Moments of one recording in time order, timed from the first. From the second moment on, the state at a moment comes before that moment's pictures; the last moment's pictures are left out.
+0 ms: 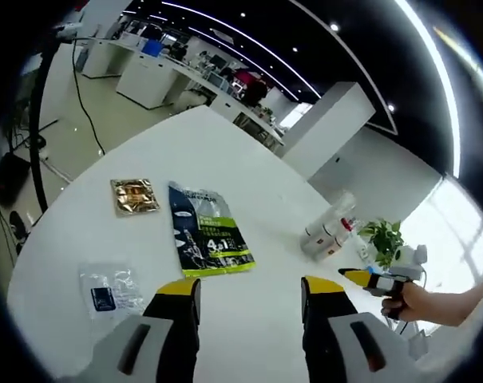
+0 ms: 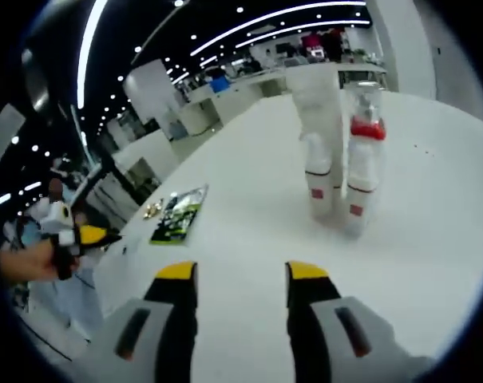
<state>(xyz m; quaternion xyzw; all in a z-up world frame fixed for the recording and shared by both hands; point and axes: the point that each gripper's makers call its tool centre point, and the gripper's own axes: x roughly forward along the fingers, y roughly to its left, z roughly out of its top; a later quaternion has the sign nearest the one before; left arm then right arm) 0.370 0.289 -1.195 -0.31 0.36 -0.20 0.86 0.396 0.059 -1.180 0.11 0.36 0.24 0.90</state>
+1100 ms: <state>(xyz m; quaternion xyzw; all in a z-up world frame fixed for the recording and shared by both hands) 0.430 0.298 -1.239 -0.35 0.40 -0.22 0.82 0.463 0.223 -1.249 0.14 0.45 0.33 0.82</state>
